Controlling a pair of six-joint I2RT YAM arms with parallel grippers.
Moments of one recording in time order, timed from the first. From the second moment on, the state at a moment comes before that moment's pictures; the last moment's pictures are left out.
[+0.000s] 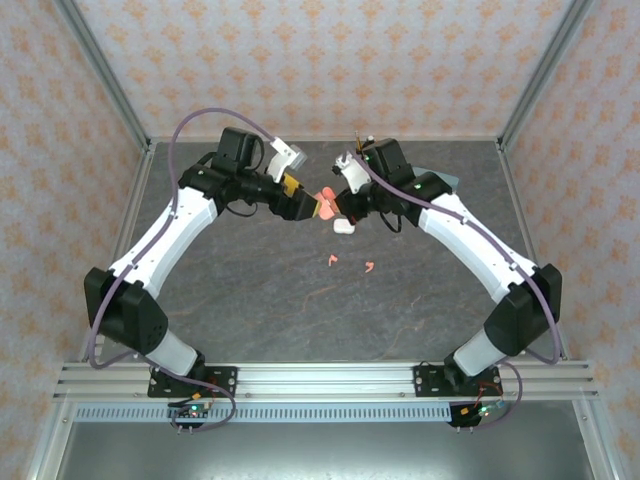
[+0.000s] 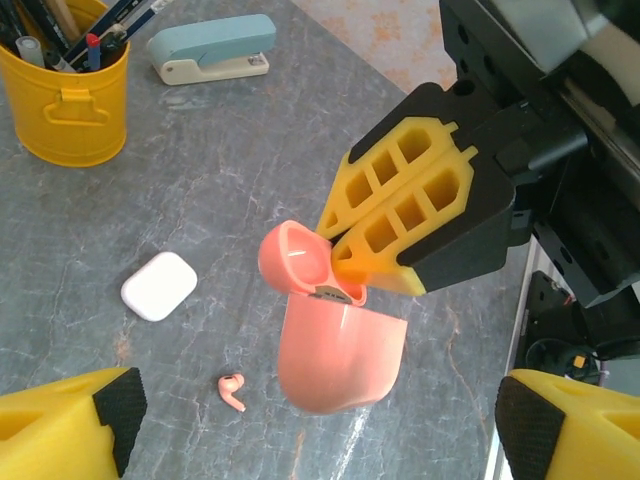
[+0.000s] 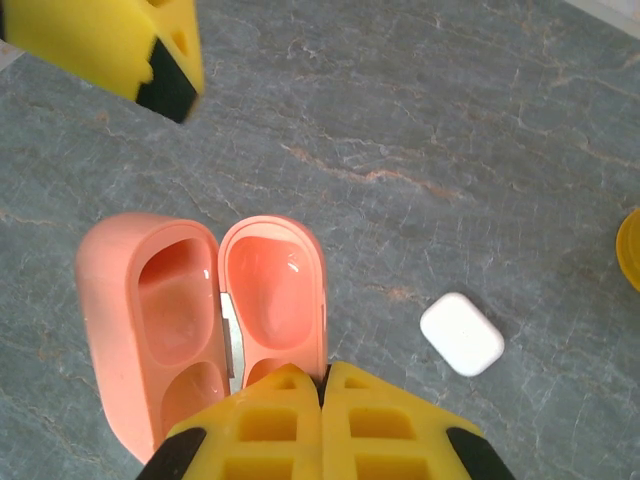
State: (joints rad) left arm -0.32 1.57 1.51 -0.73 0.77 0.11; right arm 0.57 1.56 1.51 -0.74 -0.28 -0.11
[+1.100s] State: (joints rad) left arm -0.26 1.75 1.78 -1.11 1.03 0.37; right arm 0.57 1.61 1.63 -0.83 -0.39 -0.17
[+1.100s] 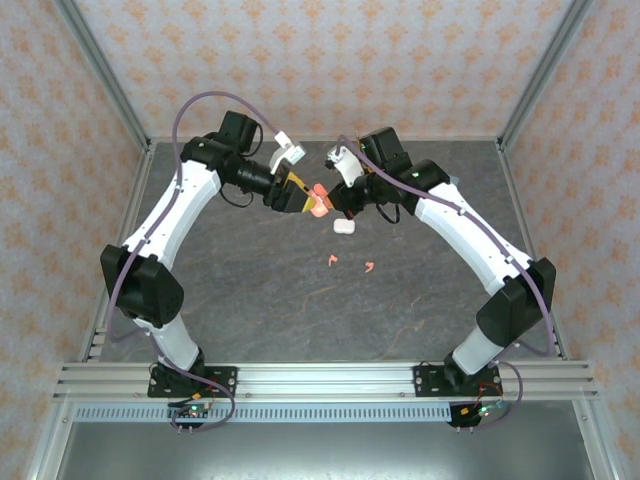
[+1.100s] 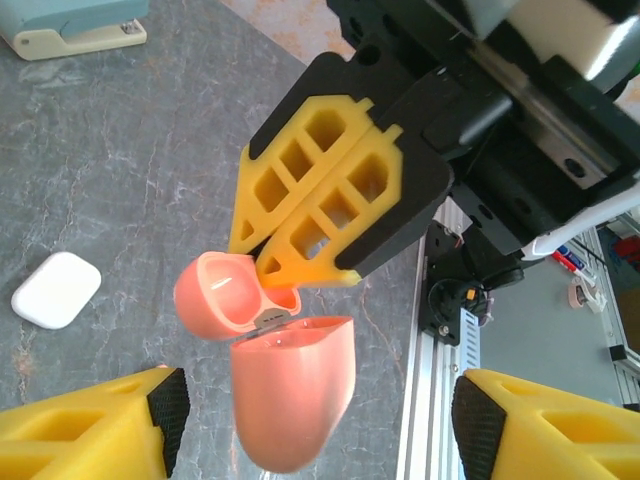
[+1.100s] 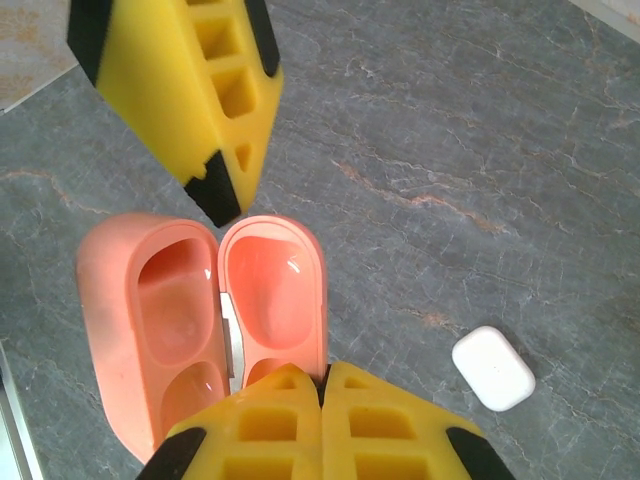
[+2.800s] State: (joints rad) left arm -0.31 1.83 1.87 -1.25 1.03 0.43; right arm 0.56 1.61 1.64 -0.86 -0.42 -0.18
